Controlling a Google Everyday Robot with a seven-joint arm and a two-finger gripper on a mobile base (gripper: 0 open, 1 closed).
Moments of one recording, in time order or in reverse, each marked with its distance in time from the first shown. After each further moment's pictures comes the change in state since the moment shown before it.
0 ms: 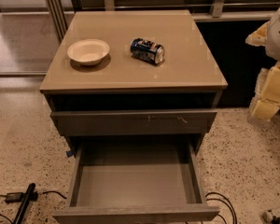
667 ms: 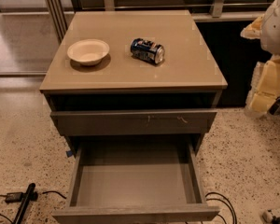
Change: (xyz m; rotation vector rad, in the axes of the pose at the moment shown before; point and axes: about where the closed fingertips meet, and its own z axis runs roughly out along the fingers) arm -0.012 -0.012 0.000 0.021 -0.006 -0.055
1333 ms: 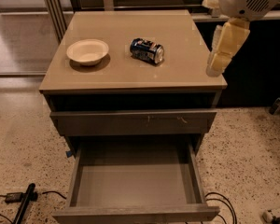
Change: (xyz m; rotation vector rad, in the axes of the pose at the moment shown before) arm -0.069 -0.073 0.008 0.040 -0.138 -0.106
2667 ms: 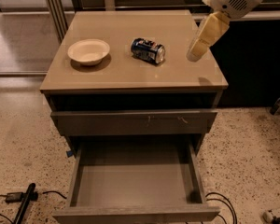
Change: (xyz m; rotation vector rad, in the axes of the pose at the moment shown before) arm -0.008 -0.056 0.033 0.061 -0.136 0.206
